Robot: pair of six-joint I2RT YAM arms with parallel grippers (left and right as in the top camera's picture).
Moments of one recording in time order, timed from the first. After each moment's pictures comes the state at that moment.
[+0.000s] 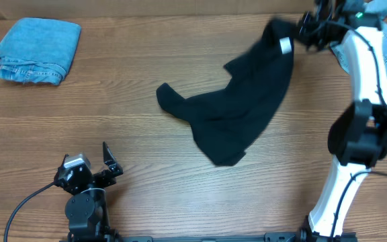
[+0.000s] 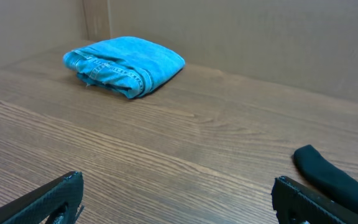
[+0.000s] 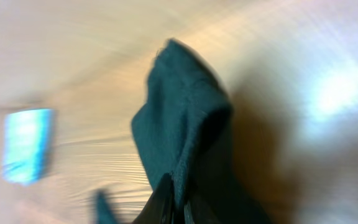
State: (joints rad) left arm 0.06 0.01 0.08 -0.25 -0.22 -0.17; right arm -0.14 2.26 2.25 -0.93 -0.63 0.28
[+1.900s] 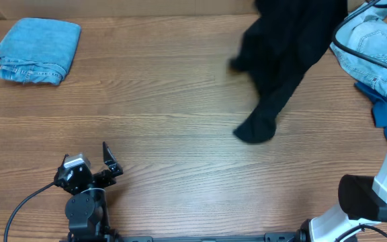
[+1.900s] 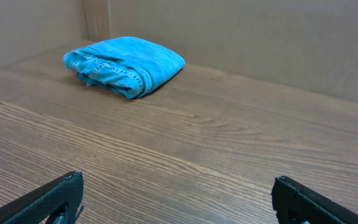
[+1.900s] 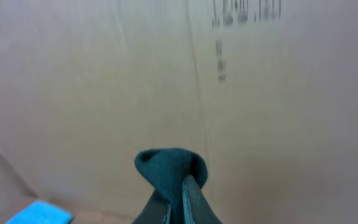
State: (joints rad) left arm 0.06 0.01 0.08 -0.25 -0.22 -0.17; right arm -0.07 1.81 2.48 -0.72 -0.40 0.17
